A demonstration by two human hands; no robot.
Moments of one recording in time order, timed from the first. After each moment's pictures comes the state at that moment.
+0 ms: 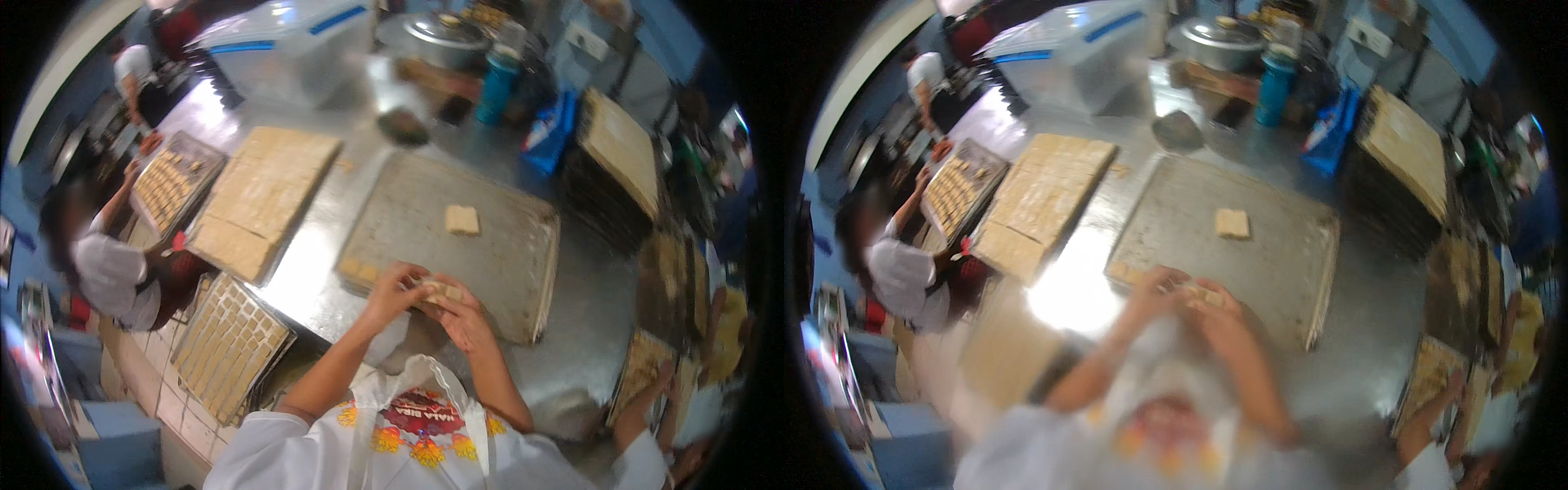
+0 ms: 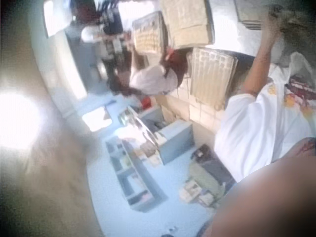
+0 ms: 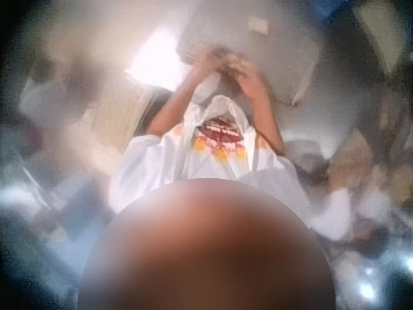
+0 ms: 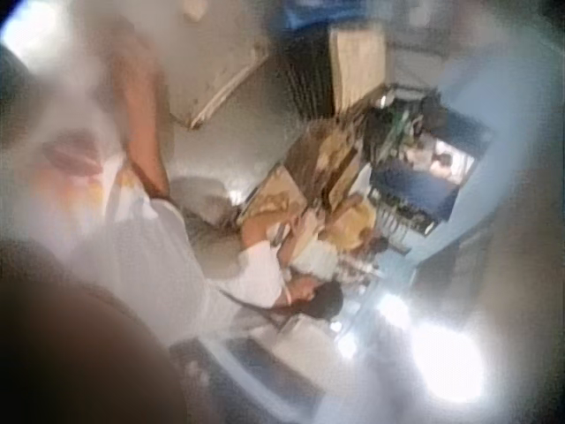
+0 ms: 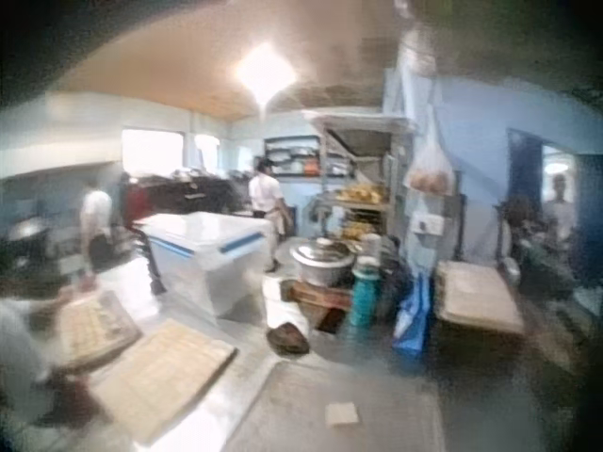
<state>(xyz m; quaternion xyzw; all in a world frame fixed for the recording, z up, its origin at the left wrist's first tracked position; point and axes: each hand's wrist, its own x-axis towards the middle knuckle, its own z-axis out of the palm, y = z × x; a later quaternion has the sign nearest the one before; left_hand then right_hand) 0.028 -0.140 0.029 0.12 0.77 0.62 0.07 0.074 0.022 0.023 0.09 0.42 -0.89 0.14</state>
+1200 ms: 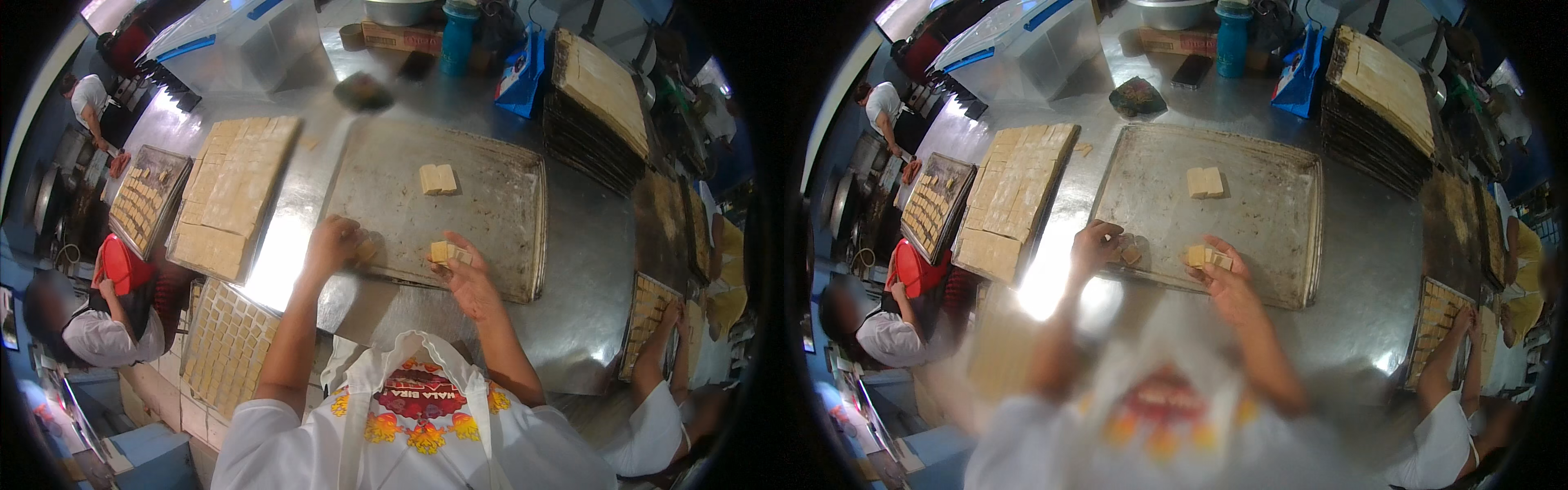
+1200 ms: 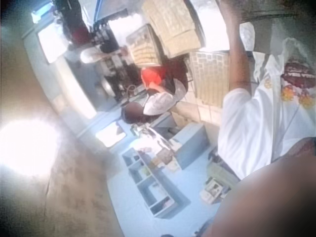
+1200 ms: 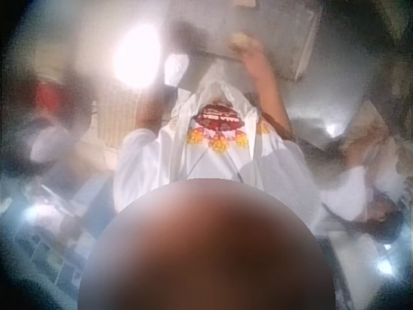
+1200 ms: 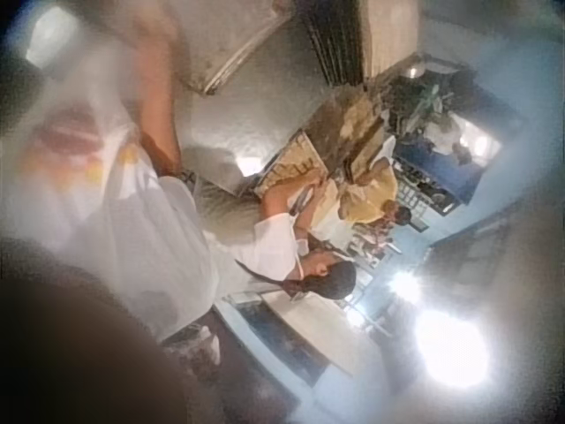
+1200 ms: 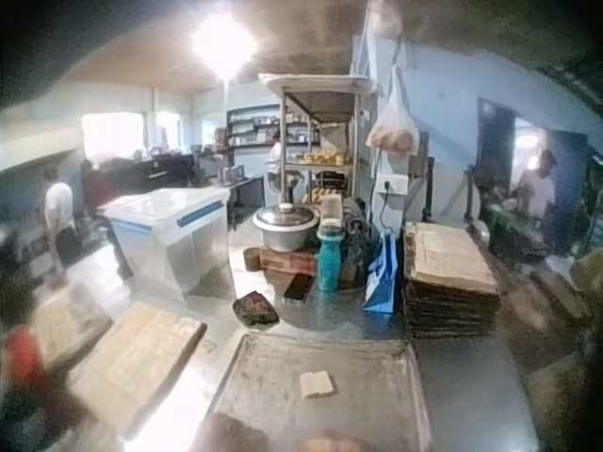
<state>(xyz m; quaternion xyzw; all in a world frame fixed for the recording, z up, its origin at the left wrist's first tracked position) -0.027 -0.196 0.017 0.16 0.91 0.38 0.03 0.079 0.048 0.019 0.10 0.36 -0.93 0.06</state>
